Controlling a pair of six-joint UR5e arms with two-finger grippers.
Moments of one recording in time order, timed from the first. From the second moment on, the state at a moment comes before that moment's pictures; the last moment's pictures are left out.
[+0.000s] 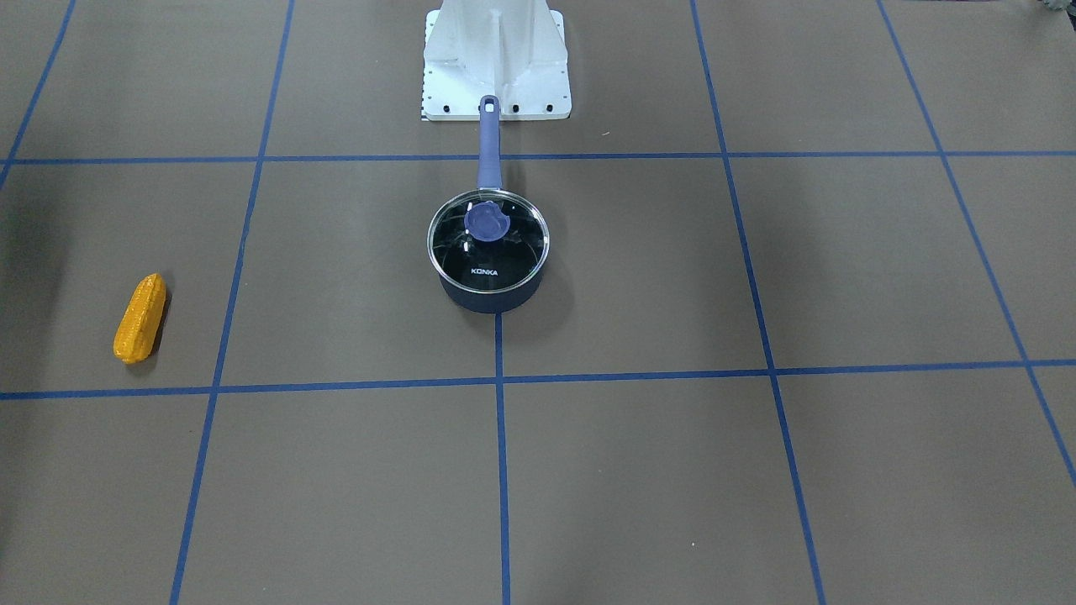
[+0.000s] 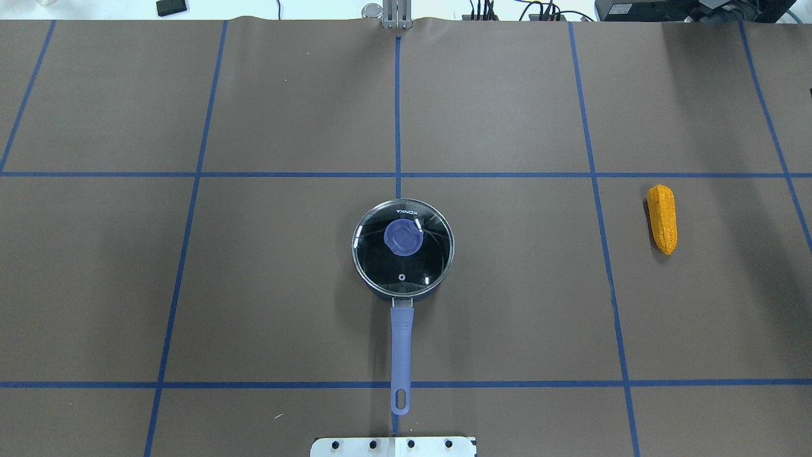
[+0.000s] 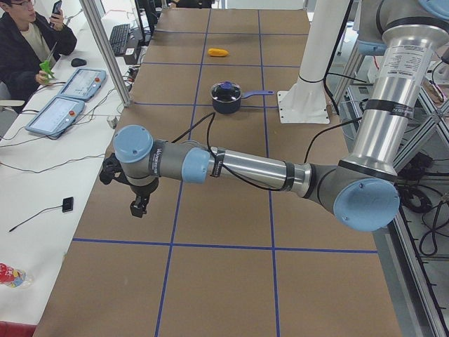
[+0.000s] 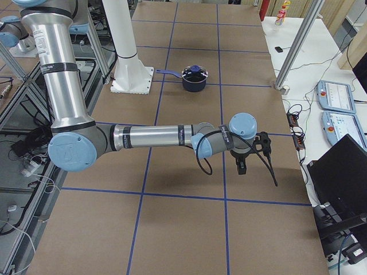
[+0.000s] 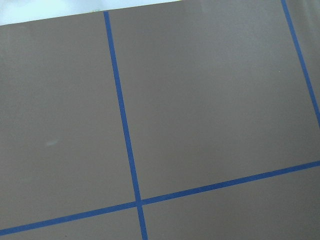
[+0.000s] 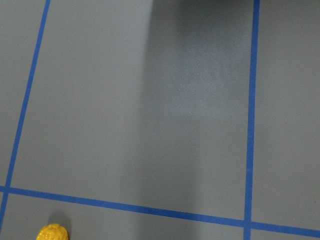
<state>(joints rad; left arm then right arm) -1.64 -1.85 -1.51 -1.56 -2.47 0.08 1.51 -1.38 1.47 -1.26 2.51 0.30</state>
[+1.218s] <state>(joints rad) -0.98 -2.13 -1.92 -1.51 -2.25 -1.09 1.18 -1.23 1.48 -1.30 2.33 0.48</state>
